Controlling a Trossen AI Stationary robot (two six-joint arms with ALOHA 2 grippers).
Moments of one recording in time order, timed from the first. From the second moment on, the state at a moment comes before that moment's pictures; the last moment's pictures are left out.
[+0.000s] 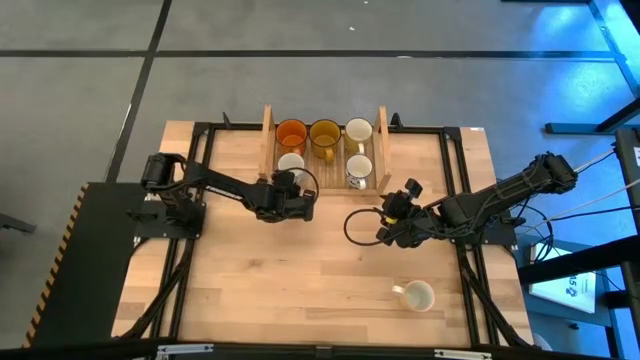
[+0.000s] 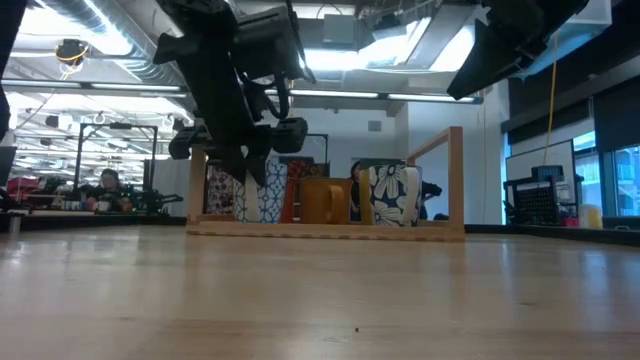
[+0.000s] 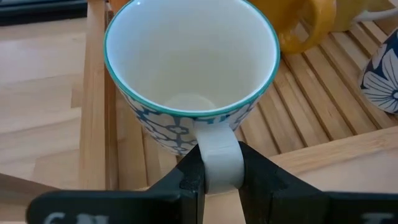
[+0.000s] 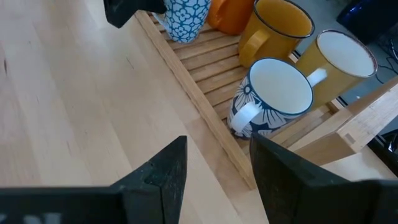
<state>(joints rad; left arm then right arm) -0.03 1.75 1.03 -0.53 -0.85 -1.28 0.38 1.25 0.92 -0.67 0.75 0.61</state>
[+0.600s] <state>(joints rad) -0.08 1.73 1.03 -0.53 -0.87 -1.30 0.38 1.25 0.92 -0.67 0.73 0.62</state>
